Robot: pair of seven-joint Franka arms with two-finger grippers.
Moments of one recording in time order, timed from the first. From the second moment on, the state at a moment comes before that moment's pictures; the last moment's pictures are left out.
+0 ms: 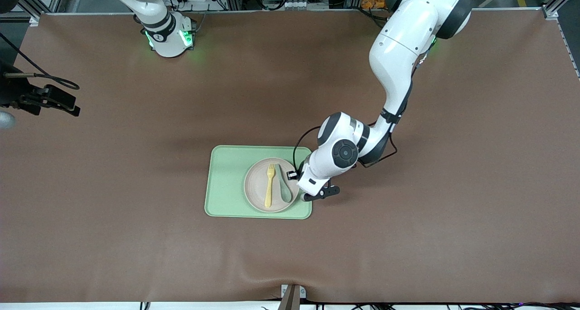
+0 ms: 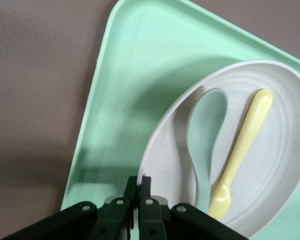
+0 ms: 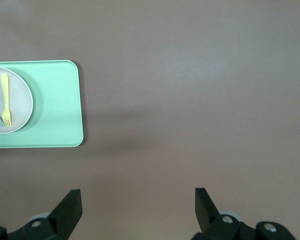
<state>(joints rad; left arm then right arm) -0.58 0.96 -0.08 -1.24 -0.35 2.33 -0.66 -0.05 0.07 0.06 -1.47 0.02 1.50 0.05</state>
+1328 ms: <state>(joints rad) -0.48 0.68 -0.05 -1.22 -0.26 1.96 -0.68 0.16 0.40 0.07 -1.32 0.06 1.72 0.20</state>
